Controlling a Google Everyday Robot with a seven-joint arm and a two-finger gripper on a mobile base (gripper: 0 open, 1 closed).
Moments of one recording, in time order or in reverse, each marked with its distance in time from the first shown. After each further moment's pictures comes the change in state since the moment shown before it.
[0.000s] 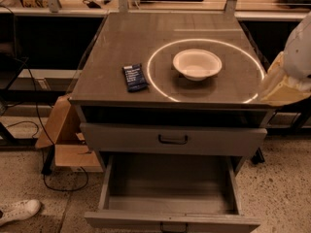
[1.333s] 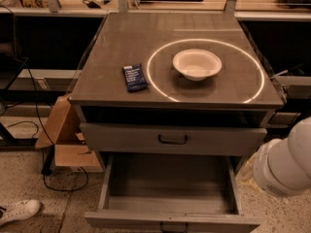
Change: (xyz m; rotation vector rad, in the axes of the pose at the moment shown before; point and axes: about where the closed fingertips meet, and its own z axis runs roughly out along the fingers) arm 0.064 0.104 0.168 0.041 0.049 0.164
